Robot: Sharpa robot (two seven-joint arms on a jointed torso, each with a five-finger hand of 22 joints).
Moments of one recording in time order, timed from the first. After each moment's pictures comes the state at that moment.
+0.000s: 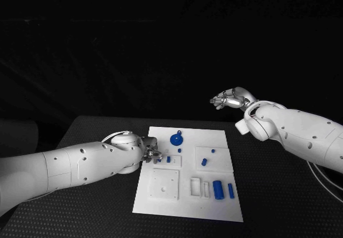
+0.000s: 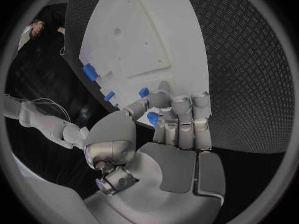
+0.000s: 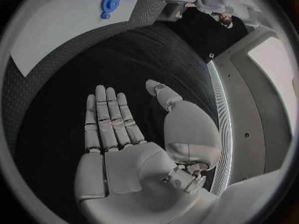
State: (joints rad) left arm 1.27 -0.62 -0.23 1.31 -1.27 -0.04 -0.44; left_hand 0.75 0.03 0.77 -0.18 0.25 1.14 0.06 0.43 0.69 1.44 -0.10 0.91 0.73 1.24 -0.13 1.22 0.79 0.07 1.01 -0.16 1.02 1.31; right arm 1.30 -0.59 -0.01 1.00 -0.69 -0.30 0.11; right_hand 0.91 -0.16 0.51 -0.18 0.45 0.78 0.20 0.29 0.40 0.92 0.17 0.38 0.07 0.88 0.15 0.33 0.58 0.19 0.56 0.21 0.26 1.22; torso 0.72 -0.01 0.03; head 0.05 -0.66
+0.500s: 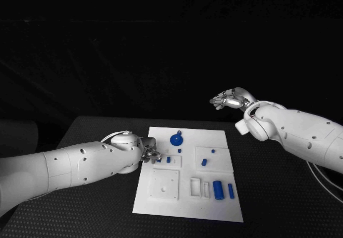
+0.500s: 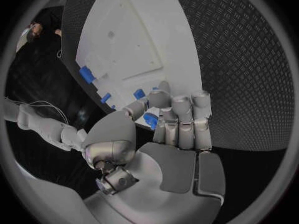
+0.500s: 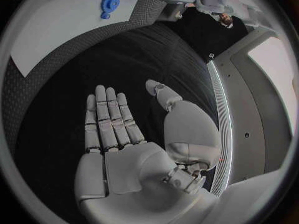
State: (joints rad) left arm 1.27 -0.62 -0.23 1.30 -1.29 -0.02 -0.45; left_hand 0.75 0.02 0.77 -0.18 0.25 1.14 0.06 0.43 0.69 1.44 -0.10 0.91 0.73 1.24 -0.13 1.22 0.79 0.06 1.01 -0.16 1.02 1.31; right arm 1.30 -0.59 -0.01 1.00 -0.69 -0.30 0.11; right_hand 0.91 -0.16 0.51 -0.18 0.45 0.78 0.20 0.29 0.40 0.92 0.17 0.38 0.07 0.88 0.15 0.33 0.58 0.19 0.56 0.21 0.26 1.22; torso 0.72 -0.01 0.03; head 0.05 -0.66
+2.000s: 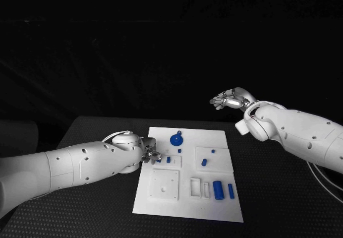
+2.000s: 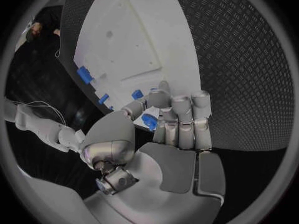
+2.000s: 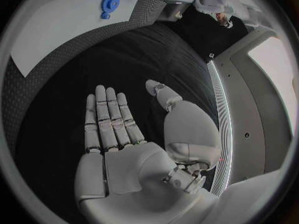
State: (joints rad) left arm 1.27 -0.60 -0.24 1.29 -1.29 -0.02 -0.47; left_hand 0.74 -0.01 0.72 -0.16 0.36 1.14 0.06 0.44 0.68 1.43 -0.10 0.91 0.72 1.24 -0.13 1.22 0.78 0.07 1.01 -0.16 1.02 1.31; right arm 1.30 -0.59 -0.01 1.00 -0.69 -0.30 0.11; right_hand 0.91 -0.16 0.51 -0.18 0.45 0.78 0.20 0.29 0.40 0.92 0.17 0.38 0.07 0.88 0.15 0.33 0.58 0.19 0.56 0.22 0.26 1.23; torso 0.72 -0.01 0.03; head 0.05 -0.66
